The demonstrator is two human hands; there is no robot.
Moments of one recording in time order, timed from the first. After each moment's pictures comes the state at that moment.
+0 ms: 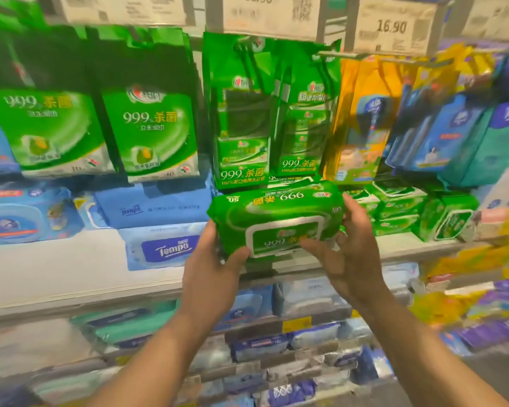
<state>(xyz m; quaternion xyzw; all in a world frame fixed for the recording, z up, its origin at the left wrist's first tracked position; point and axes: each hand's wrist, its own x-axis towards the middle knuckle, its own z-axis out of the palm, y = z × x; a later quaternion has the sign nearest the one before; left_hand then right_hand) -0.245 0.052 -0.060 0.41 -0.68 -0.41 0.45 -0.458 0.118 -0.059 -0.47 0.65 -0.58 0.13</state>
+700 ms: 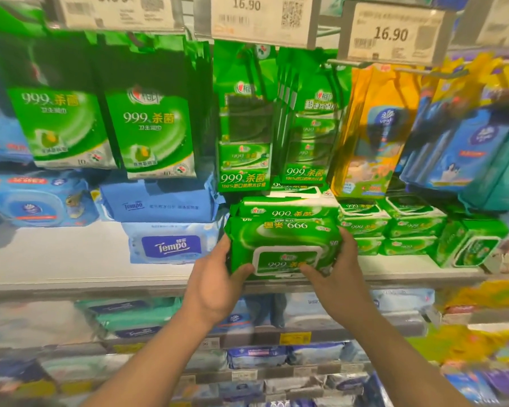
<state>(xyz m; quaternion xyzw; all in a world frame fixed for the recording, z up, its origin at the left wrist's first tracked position) -0.264 0.034 -0.097 0.47 -0.75 -0.30 0.35 -0.483 0.110 -0.098 -0.48 0.71 -0.47 0.20</state>
